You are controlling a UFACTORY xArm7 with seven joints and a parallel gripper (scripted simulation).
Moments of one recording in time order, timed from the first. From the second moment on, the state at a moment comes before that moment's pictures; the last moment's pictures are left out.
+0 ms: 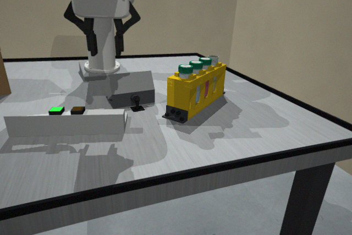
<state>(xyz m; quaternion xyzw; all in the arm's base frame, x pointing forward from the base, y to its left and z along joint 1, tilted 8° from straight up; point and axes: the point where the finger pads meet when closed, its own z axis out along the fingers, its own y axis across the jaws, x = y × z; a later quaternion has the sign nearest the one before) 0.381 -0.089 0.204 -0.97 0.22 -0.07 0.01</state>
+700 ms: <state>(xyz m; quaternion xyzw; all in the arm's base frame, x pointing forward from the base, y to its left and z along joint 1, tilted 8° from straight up) 0.391 -0.089 0.122 -0.97 0.22 -0.07 0.01</state>
